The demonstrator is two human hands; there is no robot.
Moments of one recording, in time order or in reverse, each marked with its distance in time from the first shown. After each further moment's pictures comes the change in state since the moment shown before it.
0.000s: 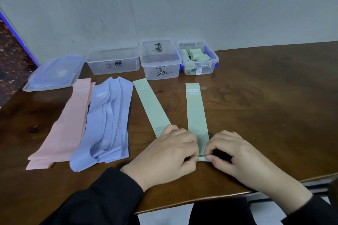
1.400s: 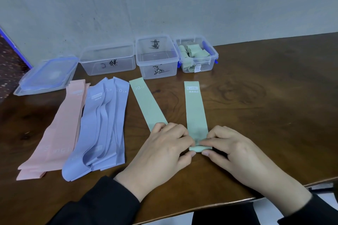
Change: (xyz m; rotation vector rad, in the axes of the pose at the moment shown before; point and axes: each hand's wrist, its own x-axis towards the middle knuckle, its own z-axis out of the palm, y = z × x) left_hand 0.001 -0.011 0.007 0.083 0.129 -0.115; right_hand 0.013 0.004 0.007 -0.079 0.080 0.083
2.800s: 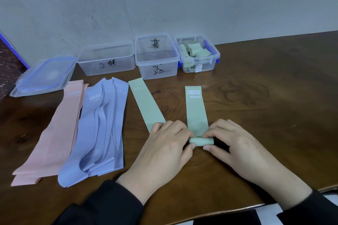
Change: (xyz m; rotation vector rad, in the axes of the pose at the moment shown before) left_hand 0.012 0.001 0.004 0.008 0.018 -0.151; right_hand 0.016 0.011 -0.003 -0.008 0.017 0.038
